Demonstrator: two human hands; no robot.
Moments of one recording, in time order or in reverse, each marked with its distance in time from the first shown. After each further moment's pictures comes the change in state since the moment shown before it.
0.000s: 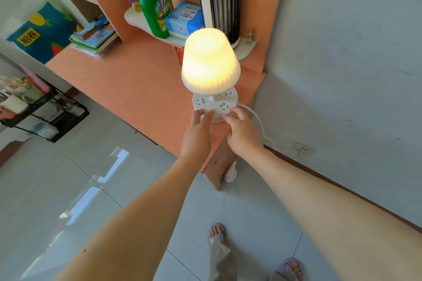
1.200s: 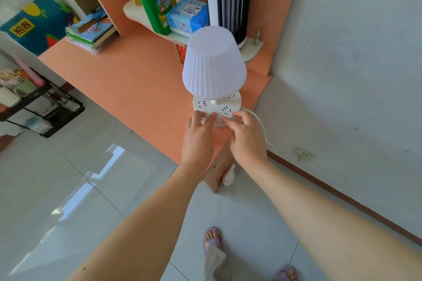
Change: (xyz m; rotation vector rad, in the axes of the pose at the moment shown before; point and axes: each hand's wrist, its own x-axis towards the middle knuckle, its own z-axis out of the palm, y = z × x) left_hand 0.007 -0.002 0.014 0.044 0.181 0.029; right_hand 0.001 -0.004 0.004 0.010 0.139 -0.005
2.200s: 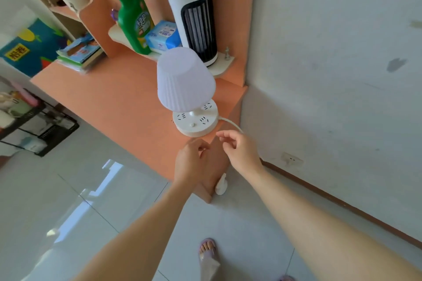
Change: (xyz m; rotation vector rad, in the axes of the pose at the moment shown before) left_hand -0.020 0.042 0.002 -0.278 -0.155 -0.225; right_hand -0.023 0.029 -0.049 0.581 -0.101 0.239
